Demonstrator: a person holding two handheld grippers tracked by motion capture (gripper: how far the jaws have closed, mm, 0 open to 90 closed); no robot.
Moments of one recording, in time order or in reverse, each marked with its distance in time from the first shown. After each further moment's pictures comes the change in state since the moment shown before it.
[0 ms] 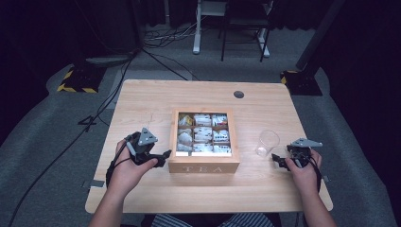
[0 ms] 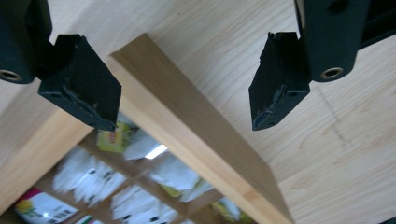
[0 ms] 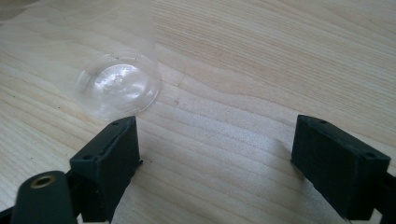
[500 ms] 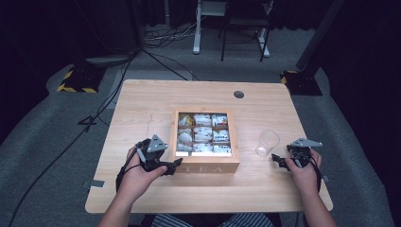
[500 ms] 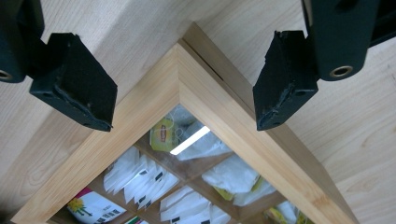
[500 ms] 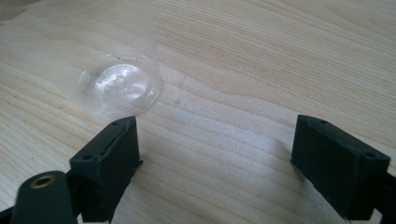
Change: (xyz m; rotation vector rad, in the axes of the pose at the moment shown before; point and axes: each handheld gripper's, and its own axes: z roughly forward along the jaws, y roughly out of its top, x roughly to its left) left arm -0.023 -0.011 0.018 -0.015 -0.069 -0.020; right arm 0.000 0.000 0.000 -0.001 0.004 -0.004
